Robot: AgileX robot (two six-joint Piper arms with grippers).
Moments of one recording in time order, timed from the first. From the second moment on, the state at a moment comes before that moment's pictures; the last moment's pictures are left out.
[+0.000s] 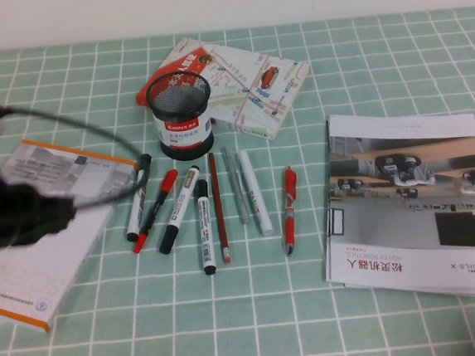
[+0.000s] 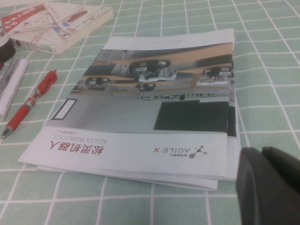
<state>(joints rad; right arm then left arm) 0.07 -0.02 0.03 0.15 0.34 -0.01 -0.15 1.19 -0.92 -0.41 0.79 0.29</state>
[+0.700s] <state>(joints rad) 0.07 -0.02 0.03 0.15 0.34 -0.01 -0.34 1.96 -1.58 -0.18 0.96 0.10</state>
